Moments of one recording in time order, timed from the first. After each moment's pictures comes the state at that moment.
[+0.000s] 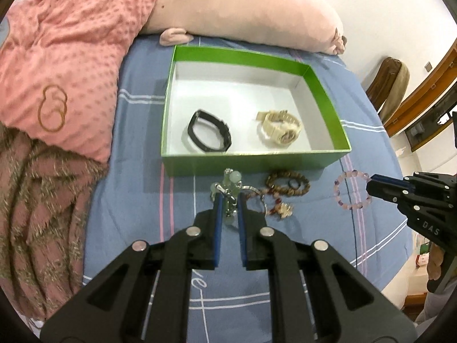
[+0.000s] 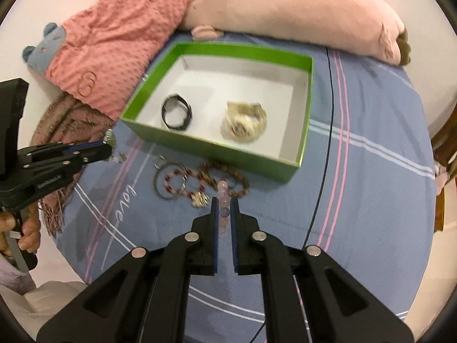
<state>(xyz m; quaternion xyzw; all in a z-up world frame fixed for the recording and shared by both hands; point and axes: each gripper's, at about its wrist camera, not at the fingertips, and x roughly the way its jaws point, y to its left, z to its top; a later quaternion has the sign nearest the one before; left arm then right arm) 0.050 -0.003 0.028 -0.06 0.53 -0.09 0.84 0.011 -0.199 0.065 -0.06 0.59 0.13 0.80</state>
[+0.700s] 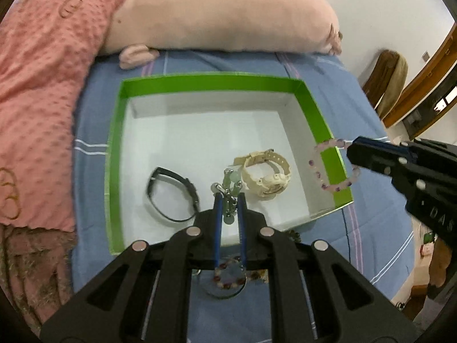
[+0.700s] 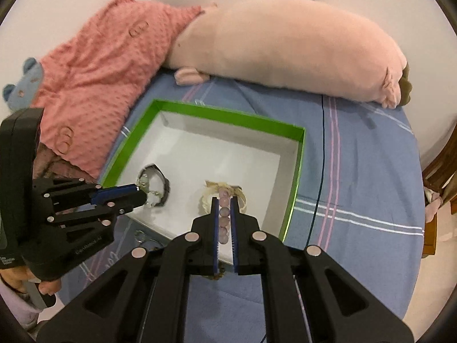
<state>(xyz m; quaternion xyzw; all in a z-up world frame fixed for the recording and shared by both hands) 0.149 -0.059 0.007 -0.03 0.54 -0.12 0.83 0.109 -0.200 0.056 -0.07 0.56 0.11 0.81</state>
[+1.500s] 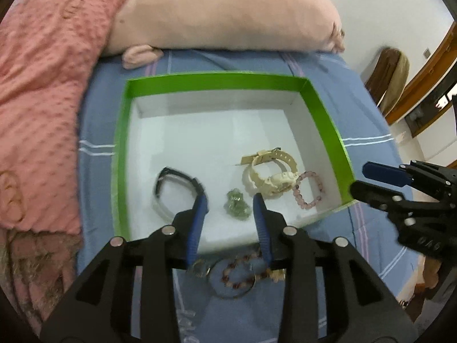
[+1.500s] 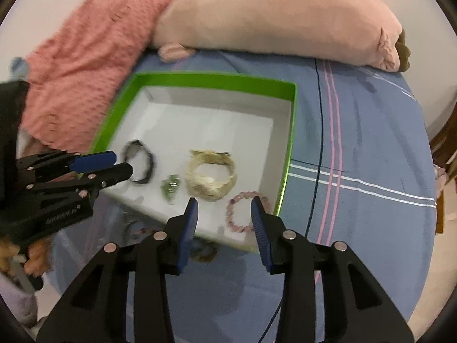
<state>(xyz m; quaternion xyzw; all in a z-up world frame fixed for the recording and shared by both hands) 0.138 -0.044 0.017 -0.03 0.53 -0.11 0.84 0.081 -0.226 0.051 -0.03 0.58 0.12 0.81</state>
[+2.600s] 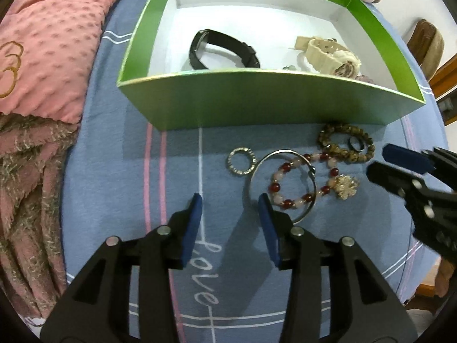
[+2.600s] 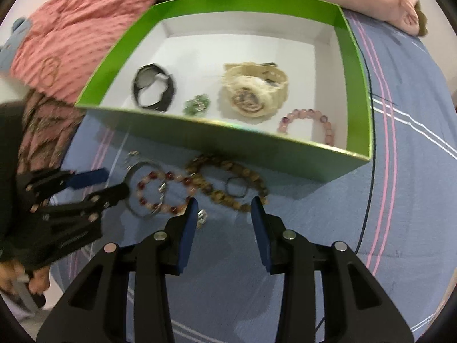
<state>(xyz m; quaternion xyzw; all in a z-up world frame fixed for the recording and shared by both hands) 0.079 -0.031 -0.086 0.01 0.62 -0.03 0.78 0.028 -0.178 -0.041 -0.03 0.64 0.12 0.76</state>
